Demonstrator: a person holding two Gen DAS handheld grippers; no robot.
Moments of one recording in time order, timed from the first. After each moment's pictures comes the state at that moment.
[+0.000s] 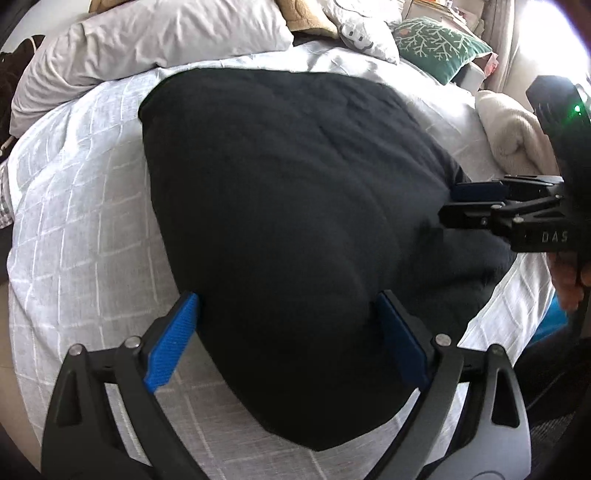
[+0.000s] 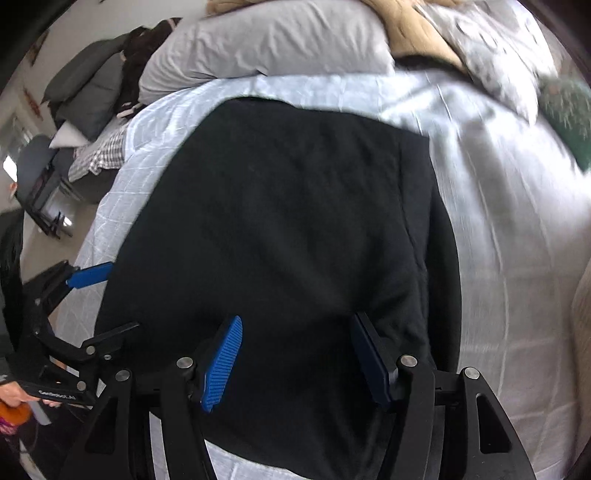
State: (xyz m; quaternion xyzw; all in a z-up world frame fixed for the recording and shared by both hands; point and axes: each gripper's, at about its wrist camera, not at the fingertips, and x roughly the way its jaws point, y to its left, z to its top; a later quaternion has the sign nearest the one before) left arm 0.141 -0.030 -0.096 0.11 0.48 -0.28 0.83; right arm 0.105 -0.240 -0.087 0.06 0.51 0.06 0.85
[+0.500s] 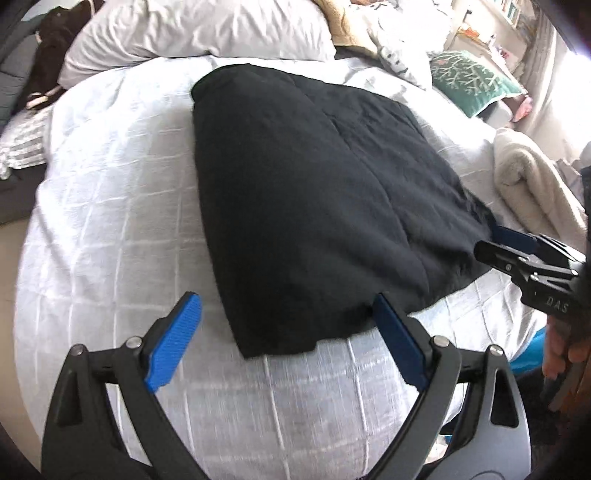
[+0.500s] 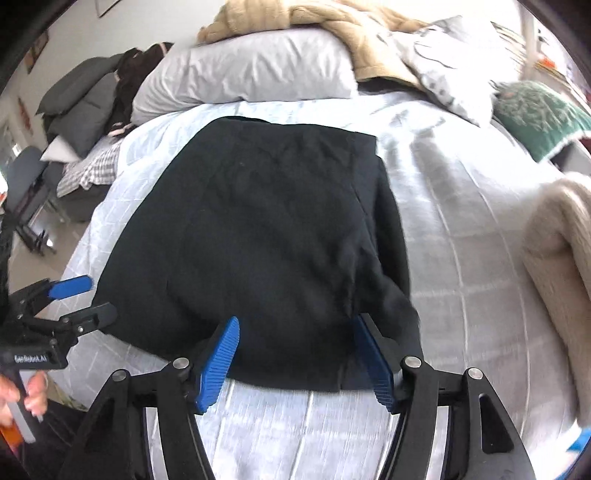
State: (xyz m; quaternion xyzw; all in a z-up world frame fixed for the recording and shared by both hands) left arm 0.079 -0.012 -0.075 0.04 0.49 -0.20 0.85; right arm 0.021 -0.235 -0.072 0.05 0.45 0.00 0.89
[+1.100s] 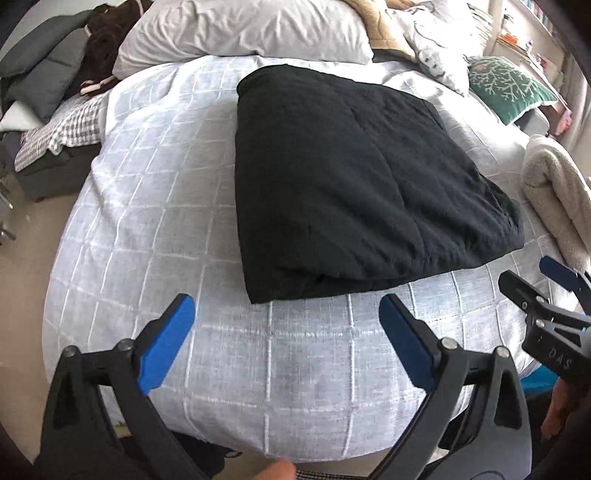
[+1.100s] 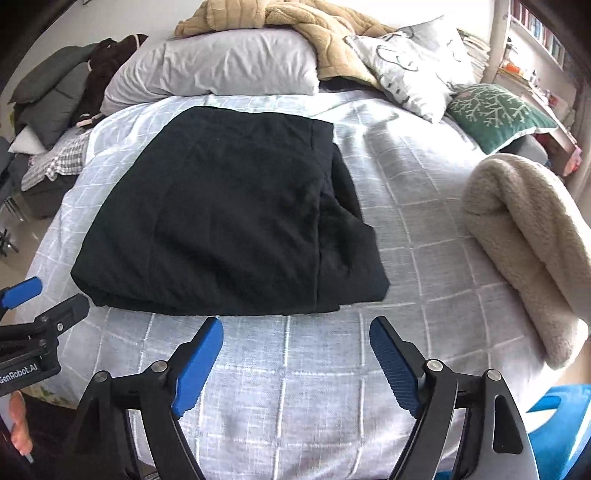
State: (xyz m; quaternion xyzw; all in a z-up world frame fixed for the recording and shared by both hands) left arm 0.034 -0.022 -0.066 0.04 0.49 -0.10 0.87; right arm -0.022 -0.220 -0.066 0.02 0.46 -0.10 0.88
